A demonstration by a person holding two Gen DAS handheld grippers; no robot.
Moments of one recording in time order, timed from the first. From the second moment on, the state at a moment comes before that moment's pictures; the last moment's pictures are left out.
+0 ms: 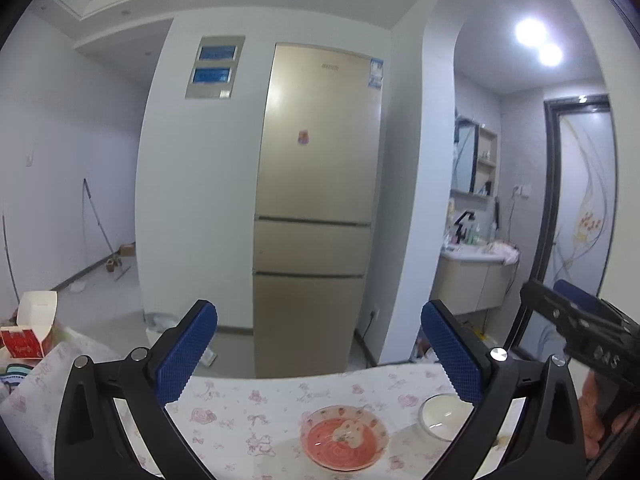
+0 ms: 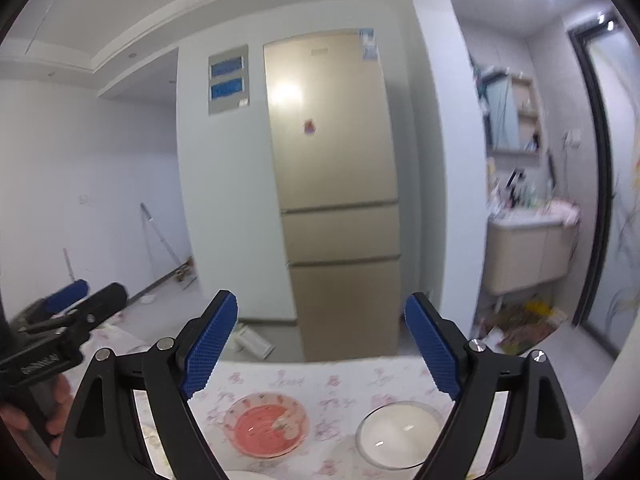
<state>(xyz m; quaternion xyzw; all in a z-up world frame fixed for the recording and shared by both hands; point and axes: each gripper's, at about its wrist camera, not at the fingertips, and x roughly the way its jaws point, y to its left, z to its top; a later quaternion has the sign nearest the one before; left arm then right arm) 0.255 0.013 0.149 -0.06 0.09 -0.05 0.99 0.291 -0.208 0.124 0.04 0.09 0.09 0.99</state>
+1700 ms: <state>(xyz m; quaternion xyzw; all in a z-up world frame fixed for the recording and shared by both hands) 0.412 -0.154 0.043 -0.08 0.37 -0.16 0.91 0.358 -0.348 0.062 0.13 0.28 -0.04 0.95</state>
